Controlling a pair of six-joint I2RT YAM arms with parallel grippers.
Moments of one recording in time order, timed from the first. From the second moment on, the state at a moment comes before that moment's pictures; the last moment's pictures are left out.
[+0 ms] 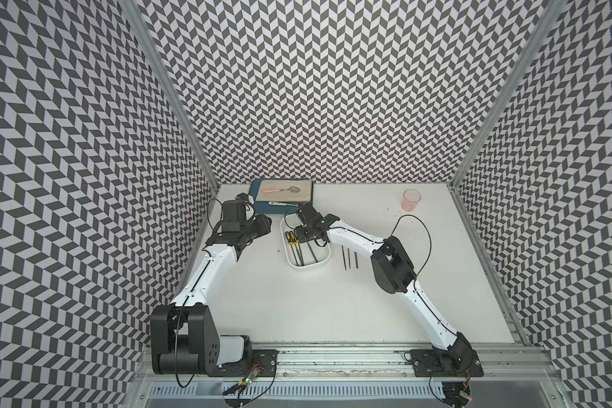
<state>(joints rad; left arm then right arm) -0.02 1.34 0.99 -0.32 0.27 -0.39 0.79 2.57 2.24 -0.59 0.09 0.39</state>
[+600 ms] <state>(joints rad) -0.03 1.34 0.99 -0.32 0.27 -0.39 0.79 2.18 2.09 -0.51 0.16 0.40</state>
